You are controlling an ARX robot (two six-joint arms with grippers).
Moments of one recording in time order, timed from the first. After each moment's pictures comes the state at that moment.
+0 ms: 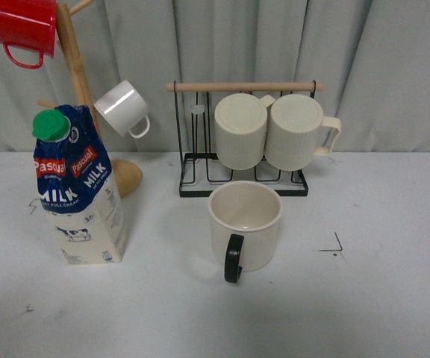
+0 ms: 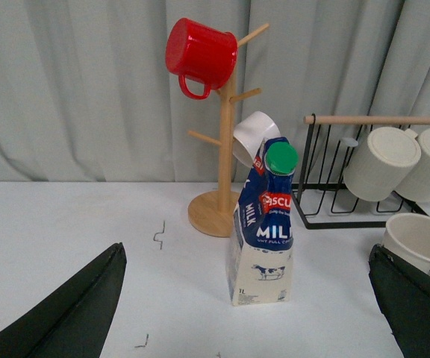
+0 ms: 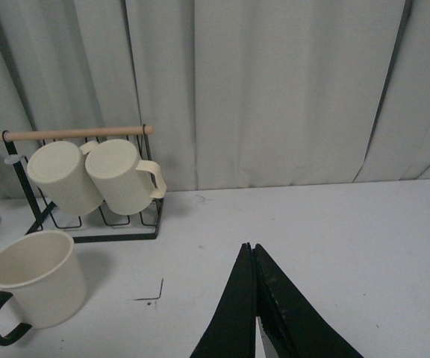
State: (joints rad) left arm 0.00 0.01 0.01 0.00 0.00 -0.01; right arm 0.00 0.37 0.01 0.37 0.00 0.01
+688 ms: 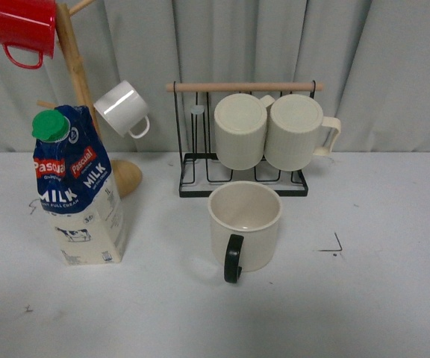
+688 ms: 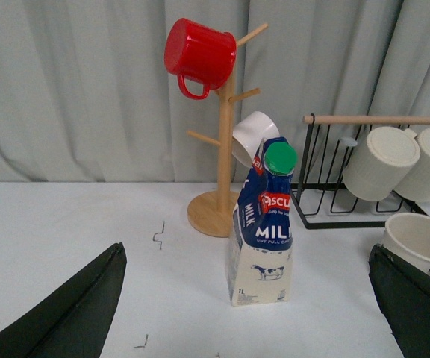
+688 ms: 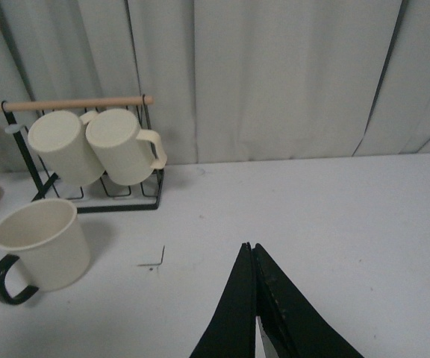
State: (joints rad) left arm 0.00 0.01 0.01 0.00 0.00 -0.01; right arm 0.00 0.09 0.01 0.04 0.00 0.01
